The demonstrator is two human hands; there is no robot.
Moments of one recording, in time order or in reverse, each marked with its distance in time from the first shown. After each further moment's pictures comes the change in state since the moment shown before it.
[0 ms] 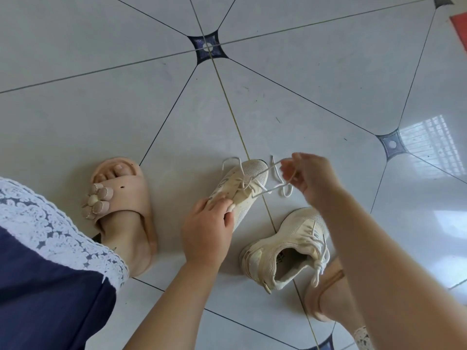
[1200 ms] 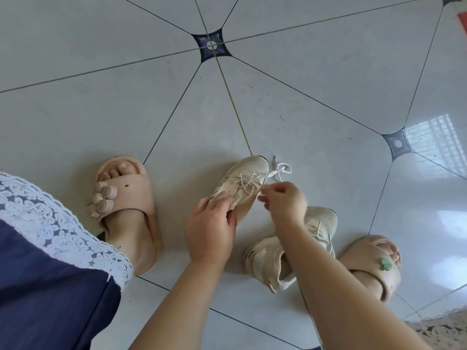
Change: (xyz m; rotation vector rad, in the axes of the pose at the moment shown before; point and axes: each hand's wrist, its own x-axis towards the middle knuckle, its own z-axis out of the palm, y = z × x) left_hand -0.001 0.000 0.000 -0.070 -0.048 -0.069; right_hand -0.016 0.070 0.032 -0.272 0.189 -0.158
